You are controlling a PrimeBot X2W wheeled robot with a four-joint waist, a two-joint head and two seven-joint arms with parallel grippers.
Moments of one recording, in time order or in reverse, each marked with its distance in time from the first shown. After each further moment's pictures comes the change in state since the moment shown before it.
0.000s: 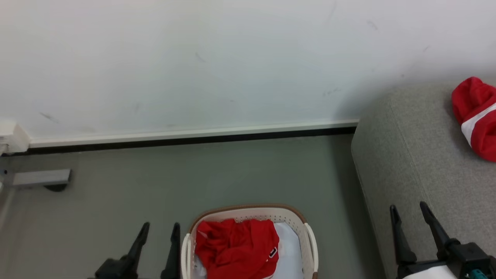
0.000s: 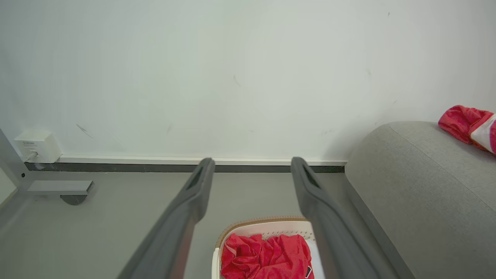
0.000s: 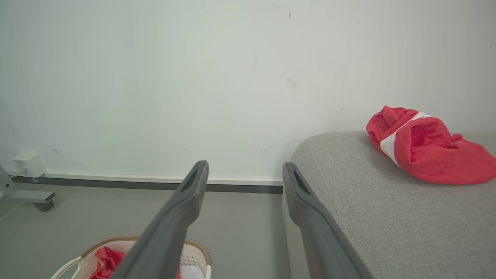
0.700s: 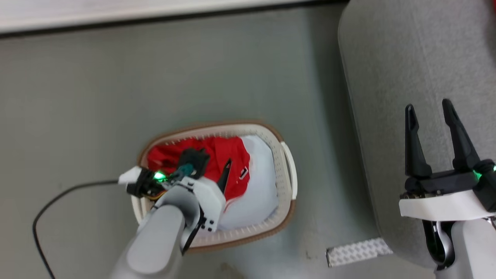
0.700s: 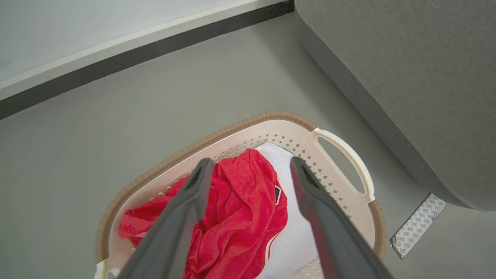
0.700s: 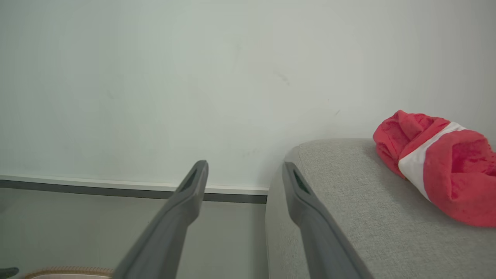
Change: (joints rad) left arm -0.633 -0.002 -0.258 0.491 0.153 -0.045 0.269; right arm -0.296 -0.001 0.005 -0.162 0.018 0.000 0.000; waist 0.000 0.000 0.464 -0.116
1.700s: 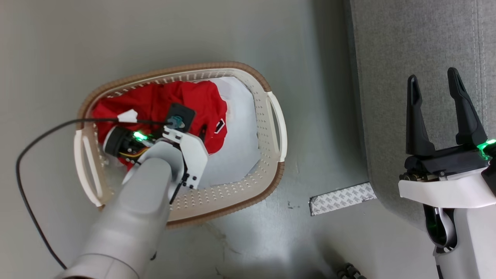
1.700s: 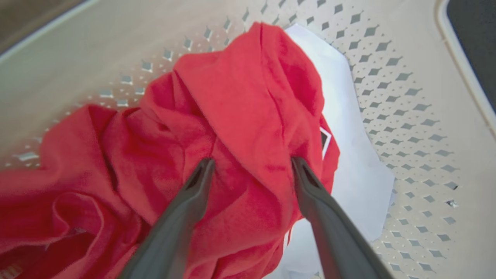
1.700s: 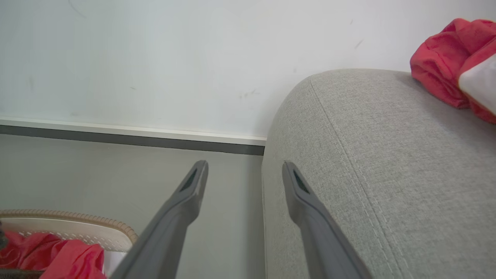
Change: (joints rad) left arm -0.366 0.011 -0.091 0.472 -0.007 0.047 -0.037; right arm -0.078 0.000 0.028 -0.063 0.016 0.000 0.000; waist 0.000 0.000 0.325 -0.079
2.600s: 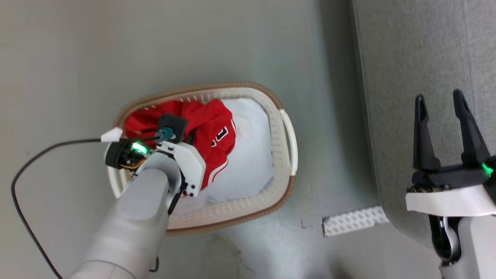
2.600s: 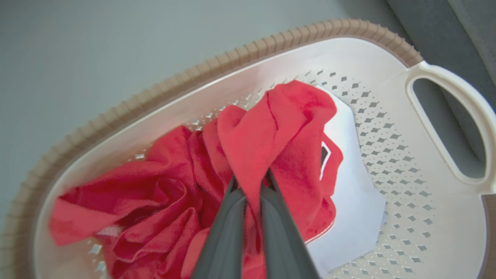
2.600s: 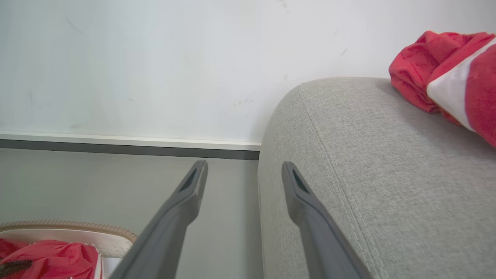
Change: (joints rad) left arm 0.013 -0.003 -0.002 0.069 -0.092 -0.032 -0.146; right arm 0.056 0.000 -0.049 0.046 -0.008 0.000 0.000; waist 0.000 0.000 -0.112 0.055
